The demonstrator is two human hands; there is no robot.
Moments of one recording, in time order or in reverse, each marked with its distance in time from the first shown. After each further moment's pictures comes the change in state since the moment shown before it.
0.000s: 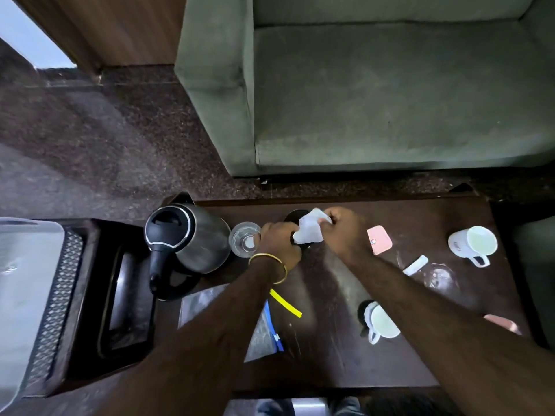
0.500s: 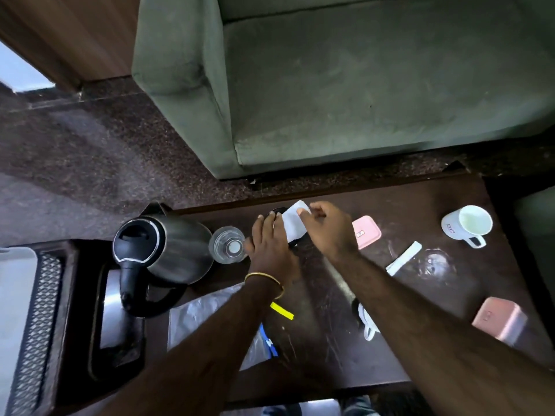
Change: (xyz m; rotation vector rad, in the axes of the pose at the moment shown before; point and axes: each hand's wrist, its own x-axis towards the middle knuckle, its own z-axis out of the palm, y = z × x) left_hand -0.013 0.025 0.035 0.205 0.062 -0.014; right_hand 0.006 0.027 0.004 0.186 0.056 0.130
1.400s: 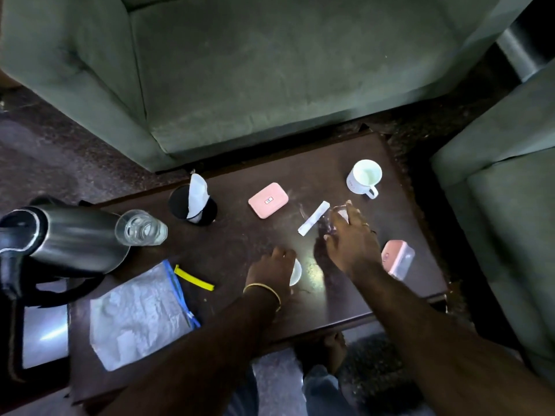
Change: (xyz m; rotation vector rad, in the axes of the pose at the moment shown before) left_hand -0.087 0.123 0.133 0.429 -0.337 0.321; right_hand -0.063 0.196 -0.173 -0.629 0.019 -0.066
